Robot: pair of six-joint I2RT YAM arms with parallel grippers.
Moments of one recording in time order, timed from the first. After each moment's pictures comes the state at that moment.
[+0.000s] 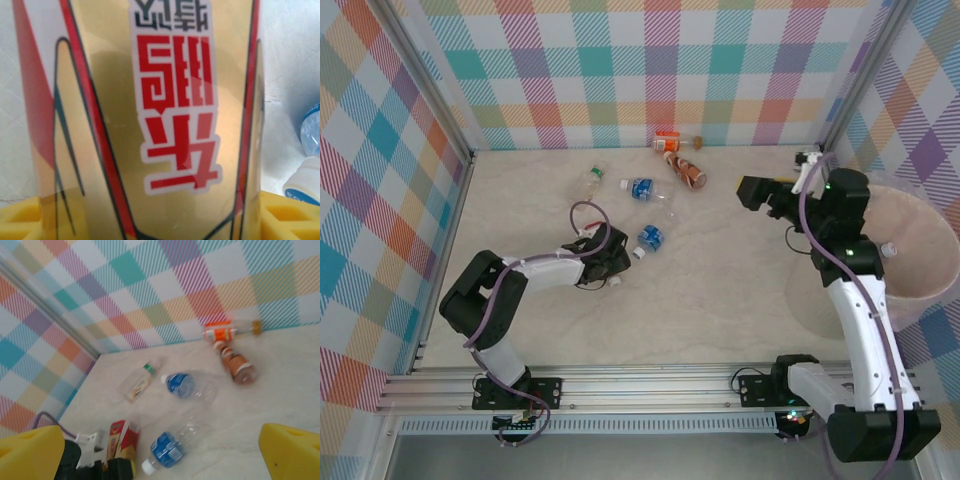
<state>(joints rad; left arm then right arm) -0.63 1.70 0.89 -0.22 -0.21 -0.92 0.07 1.00 1.12 -0.42 -0.50 0.37</state>
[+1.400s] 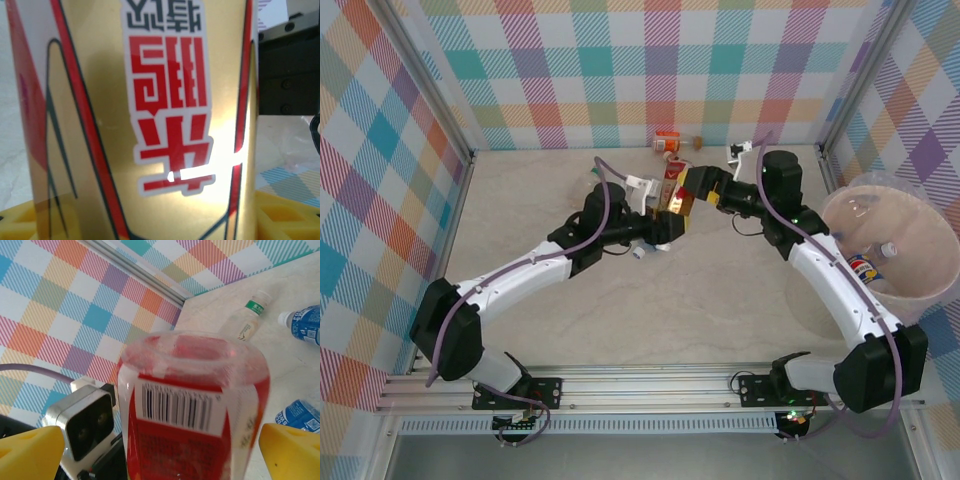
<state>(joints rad) -0.74 1.49 1.13 0.06 0.40 -0.56 0.32 1.27 1.15 -0.17 -0.67 0.76</state>
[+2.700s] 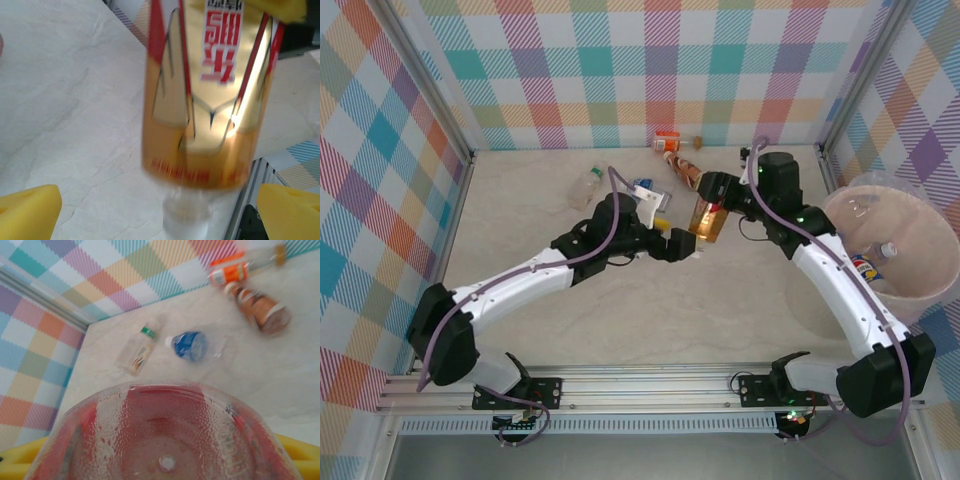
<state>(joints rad) -0.81 1.44 1.12 -0.05 0.26 -0.46 0.33 1.23 1.24 -0.48 -0.22 0.54</state>
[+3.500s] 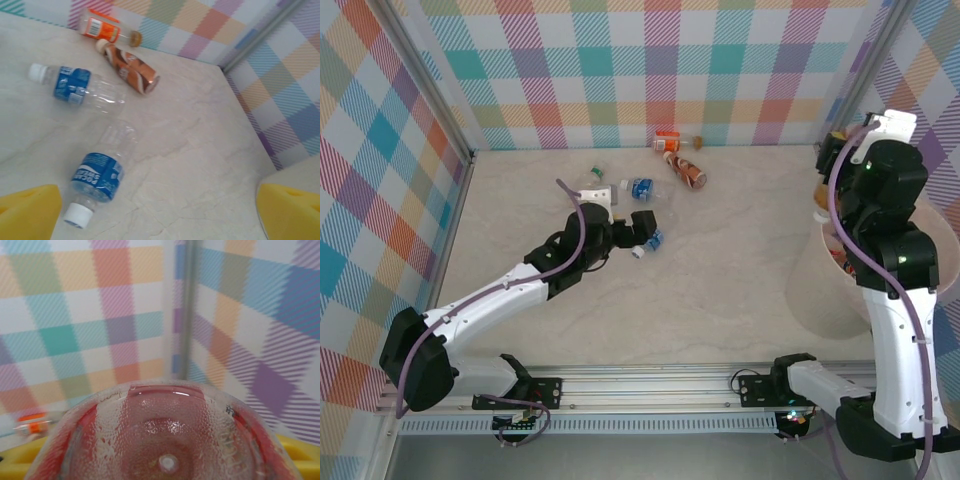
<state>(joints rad) -0.73 1.28 0.96 -0.07 -0.18 -0.65 0.15 1.05 1.68 -0.79 0.51 0.06</state>
